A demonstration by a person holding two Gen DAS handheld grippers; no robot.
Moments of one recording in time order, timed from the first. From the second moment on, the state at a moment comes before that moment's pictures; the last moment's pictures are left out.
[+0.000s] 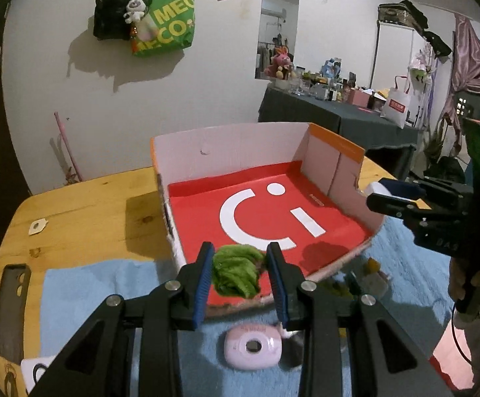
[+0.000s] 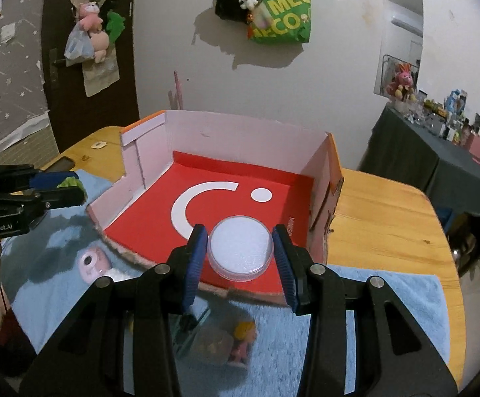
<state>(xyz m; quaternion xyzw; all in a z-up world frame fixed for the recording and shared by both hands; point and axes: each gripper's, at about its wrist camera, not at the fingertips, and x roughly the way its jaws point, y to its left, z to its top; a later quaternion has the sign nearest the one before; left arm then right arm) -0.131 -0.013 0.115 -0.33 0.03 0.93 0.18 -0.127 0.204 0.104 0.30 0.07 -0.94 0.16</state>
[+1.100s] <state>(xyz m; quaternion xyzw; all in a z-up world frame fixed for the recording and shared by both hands) -0.269 0.037 0.044 -0.49 0.06 0.86 0.12 -0.281 0.185 0.031 0.52 0.11 -0.84 0.12</state>
